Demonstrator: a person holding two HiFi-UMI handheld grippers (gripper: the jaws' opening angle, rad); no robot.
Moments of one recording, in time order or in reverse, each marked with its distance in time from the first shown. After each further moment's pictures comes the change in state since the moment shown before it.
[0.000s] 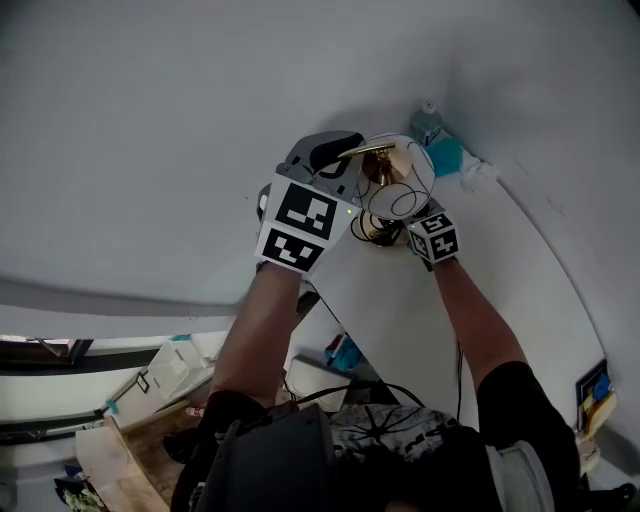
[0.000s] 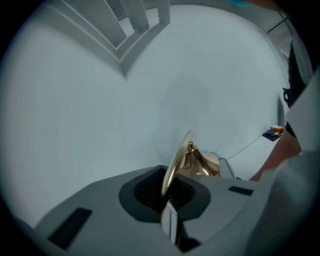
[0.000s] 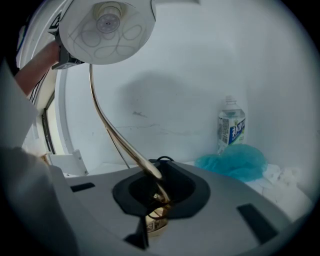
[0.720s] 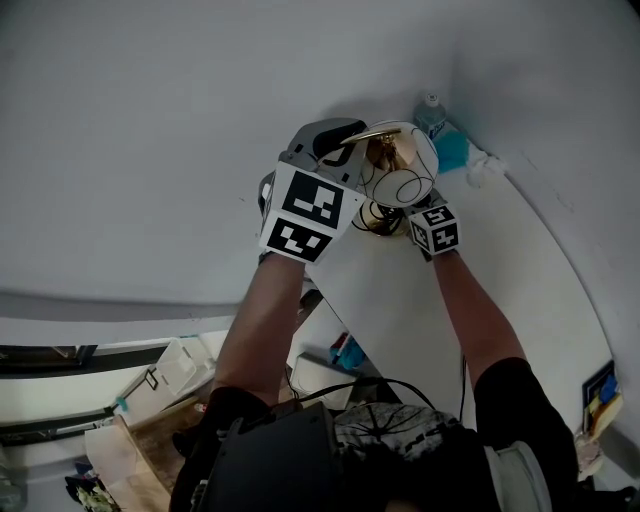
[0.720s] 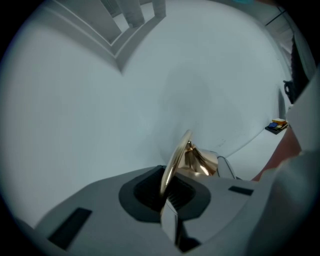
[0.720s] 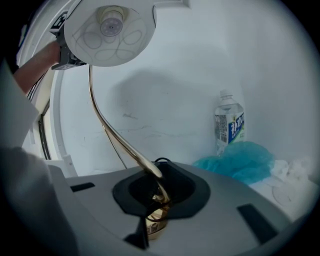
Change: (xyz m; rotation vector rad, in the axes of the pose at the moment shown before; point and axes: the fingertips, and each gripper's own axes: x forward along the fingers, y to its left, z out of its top) left arm 0.031 0.012 -0.005 0.039 0.036 0.007; right arm 0.028 -0.020 0.005 0.050 -0.082 -0.018
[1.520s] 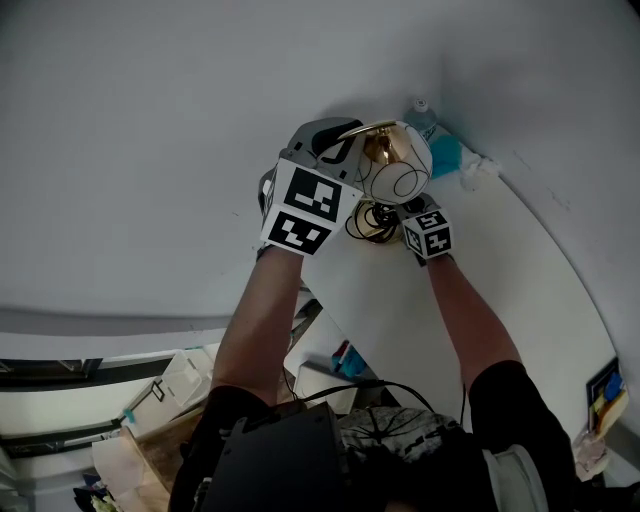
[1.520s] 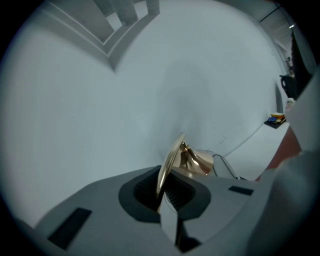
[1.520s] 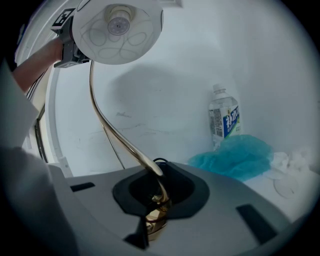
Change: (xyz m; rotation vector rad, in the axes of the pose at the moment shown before) left arm 0.029 0.002 0.008 0.052 0.000 -0.021; right arm 0.006 -0.011 -0.007 0.045 -0.003 -0.027
